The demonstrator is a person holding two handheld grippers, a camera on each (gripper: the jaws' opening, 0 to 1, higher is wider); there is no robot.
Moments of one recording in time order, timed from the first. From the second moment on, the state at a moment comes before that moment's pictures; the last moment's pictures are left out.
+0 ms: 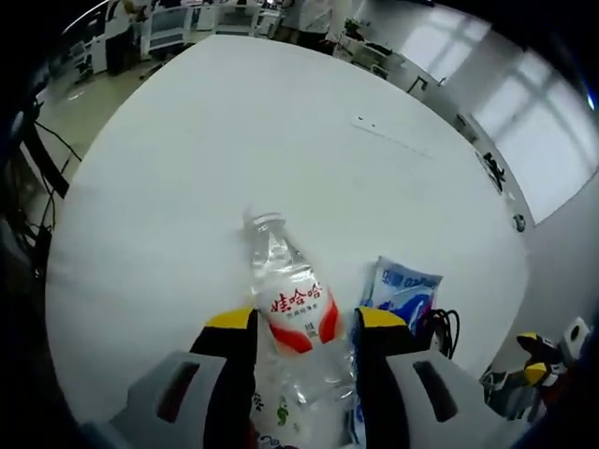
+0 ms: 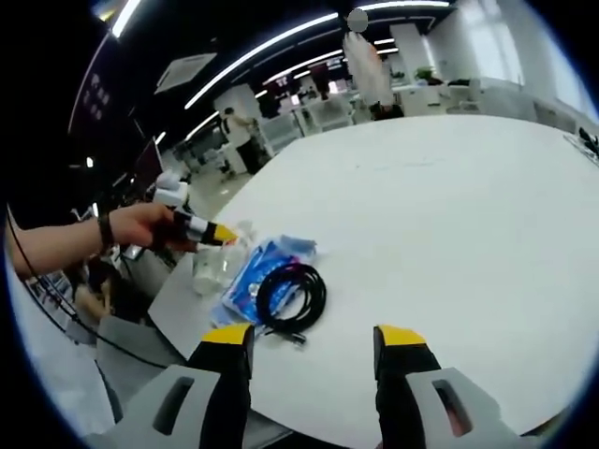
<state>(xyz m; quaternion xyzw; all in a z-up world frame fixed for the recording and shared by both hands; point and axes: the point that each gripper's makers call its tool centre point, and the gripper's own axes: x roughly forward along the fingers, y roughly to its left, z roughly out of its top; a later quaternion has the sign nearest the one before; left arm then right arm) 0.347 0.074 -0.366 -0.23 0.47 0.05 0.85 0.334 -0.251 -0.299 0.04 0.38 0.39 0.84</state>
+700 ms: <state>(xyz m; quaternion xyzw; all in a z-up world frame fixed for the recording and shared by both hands) 0.345 0.068 -0.368 -0.22 0.49 0.04 0.84 0.333 -0.256 -0.288 0.05 0.35 0.39 0.85</state>
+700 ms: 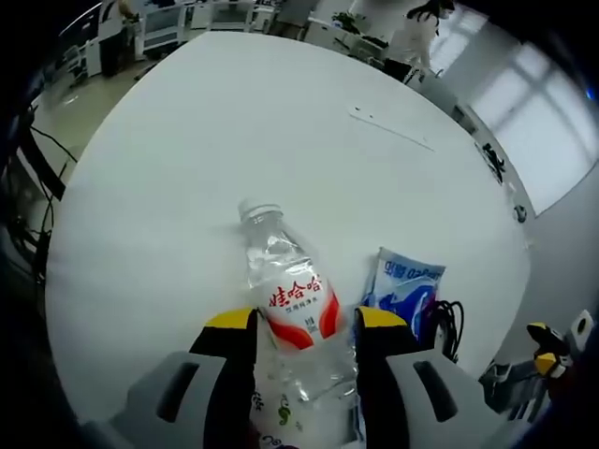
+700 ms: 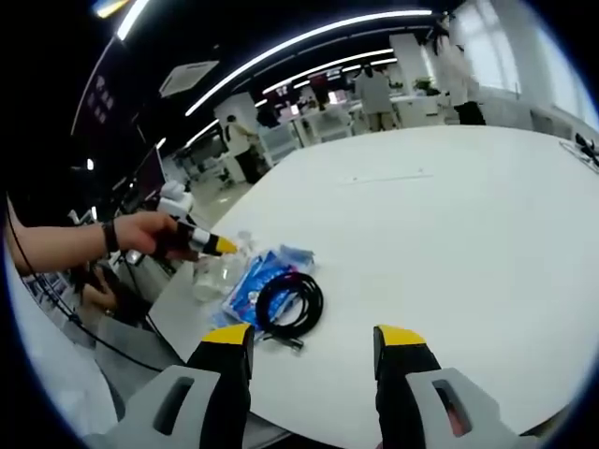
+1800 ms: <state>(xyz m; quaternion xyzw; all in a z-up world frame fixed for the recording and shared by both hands) 0.347 0.068 -0.369 -0.22 0.49 0.03 0.85 0.334 -0.249 -0.284 0.03 0.34 0.41 0.85</state>
